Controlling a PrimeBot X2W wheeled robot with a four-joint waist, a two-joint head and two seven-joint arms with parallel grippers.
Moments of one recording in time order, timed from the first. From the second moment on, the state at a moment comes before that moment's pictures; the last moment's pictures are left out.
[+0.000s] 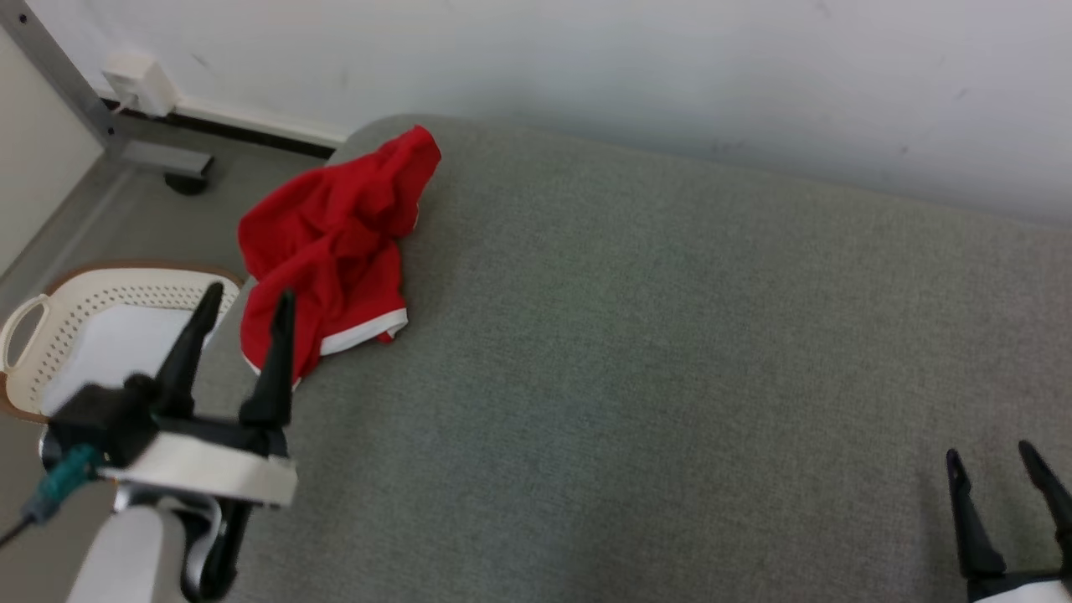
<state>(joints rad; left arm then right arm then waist) -0.24 0.19 -0.01 0.12 -0.24 -0.13 -0.25 -0.03 -0.14 -0.09 0.27 0.04 0.13 -0.26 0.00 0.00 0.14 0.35</state>
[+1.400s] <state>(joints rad) -1.00 0.36 -0.24 1.03 -0.45 -0.11 -0.21 -0.16 -0.24 -0.10 0.17 0.09 0.13 -0.21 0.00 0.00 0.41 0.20</state>
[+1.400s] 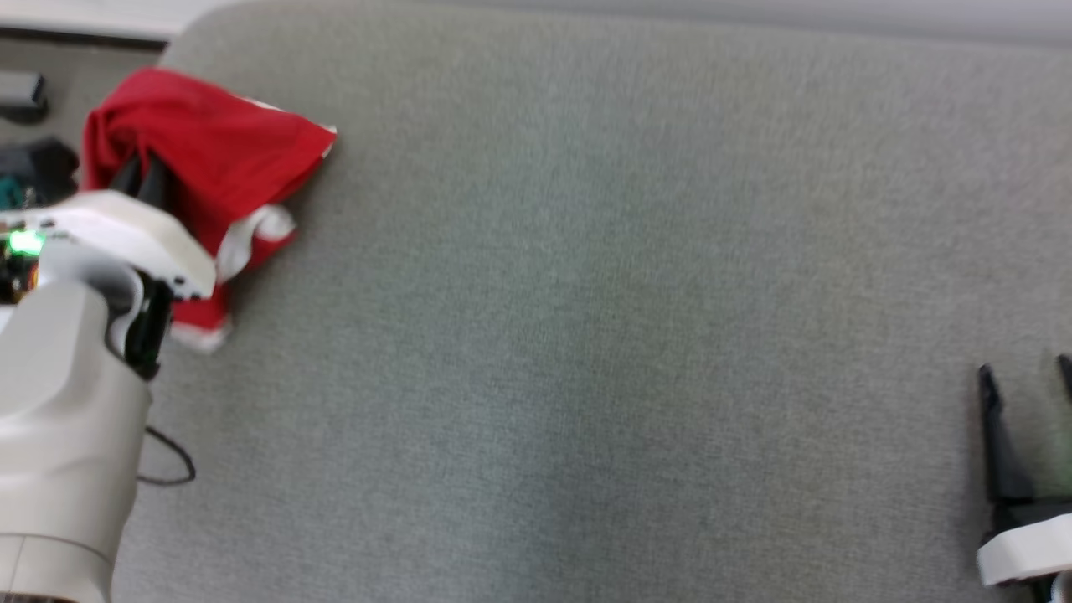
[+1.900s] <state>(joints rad) -0.90 0.32 -0.39 0.49 -0.60 -0.13 -0.02 -0.14 -0.14 -0.05 0.33 0.11 0.13 -0.26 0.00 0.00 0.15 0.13</state>
